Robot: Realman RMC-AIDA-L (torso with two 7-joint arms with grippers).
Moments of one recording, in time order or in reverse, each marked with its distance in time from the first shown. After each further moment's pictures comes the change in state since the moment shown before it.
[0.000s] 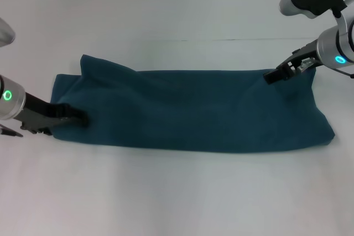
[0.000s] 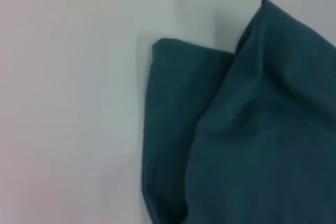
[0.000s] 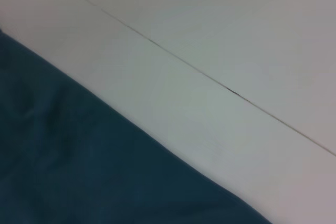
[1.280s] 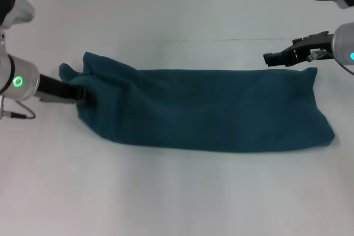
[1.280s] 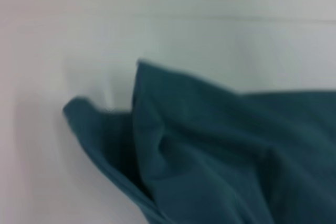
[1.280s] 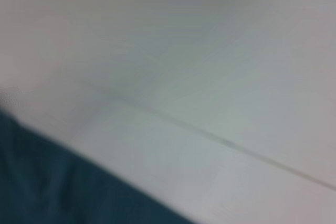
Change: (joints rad) left arm 0.029 -0.042 0.044 0.158 -0.147 0.030 0.240; right arm -0.138 -0.003 0.049 -0.087 0.267 0.112 -0.094
